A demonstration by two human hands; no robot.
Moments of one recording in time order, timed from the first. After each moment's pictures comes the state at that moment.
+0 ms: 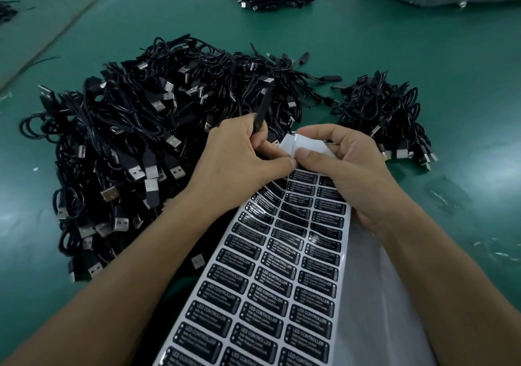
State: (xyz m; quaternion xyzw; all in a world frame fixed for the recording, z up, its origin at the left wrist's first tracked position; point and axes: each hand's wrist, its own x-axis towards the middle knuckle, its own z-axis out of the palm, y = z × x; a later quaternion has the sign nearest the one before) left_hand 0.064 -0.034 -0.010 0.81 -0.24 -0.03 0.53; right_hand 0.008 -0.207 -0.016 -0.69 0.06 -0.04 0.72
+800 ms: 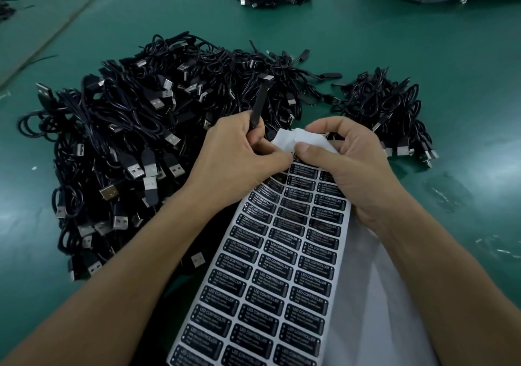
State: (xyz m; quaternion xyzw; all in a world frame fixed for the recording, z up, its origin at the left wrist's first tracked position) left_hand 0.065 -0.035 -0.007 0.81 -0.21 -0.04 0.55; right_hand 0.008 -0.206 -0.013 -0.69 0.09 -0.05 0.72
